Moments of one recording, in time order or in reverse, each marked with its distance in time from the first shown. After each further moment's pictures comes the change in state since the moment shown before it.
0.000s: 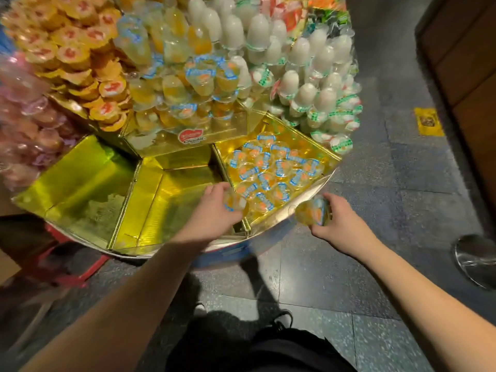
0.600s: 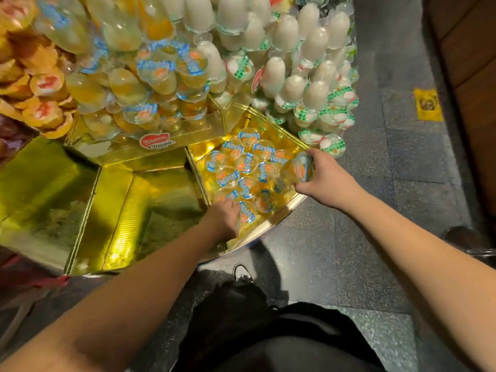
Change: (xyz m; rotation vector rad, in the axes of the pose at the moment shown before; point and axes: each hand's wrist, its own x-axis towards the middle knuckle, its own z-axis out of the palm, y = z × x) left_hand 0.128 -0.017 0.093 0.690 -0.373 0.177; right_hand 0.144 -0.010 -0.058 -0.100 -0.028 -0.082
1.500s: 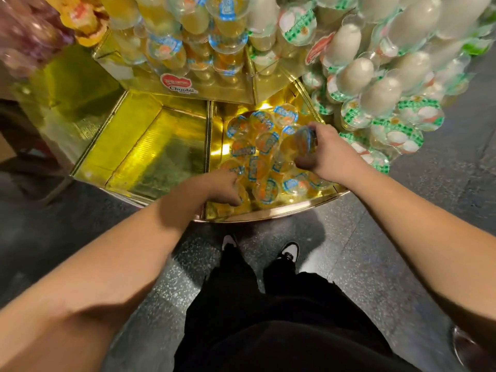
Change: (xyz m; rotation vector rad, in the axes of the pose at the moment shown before) left_hand 0.041 0.024 -0.025 -0.333 -0.267 -0.444; right_hand 0.130 0.023 -0.008 -0.042 -0.344 -0.306
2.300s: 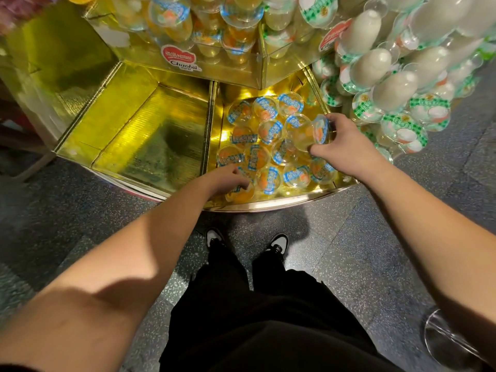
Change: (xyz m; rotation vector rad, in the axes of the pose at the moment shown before) left_hand 0.012 0.000 0.031 -0.829 -0.012 -0.083; right_hand 0.002 0.005 -0.001 -0.007 0.050 0.113
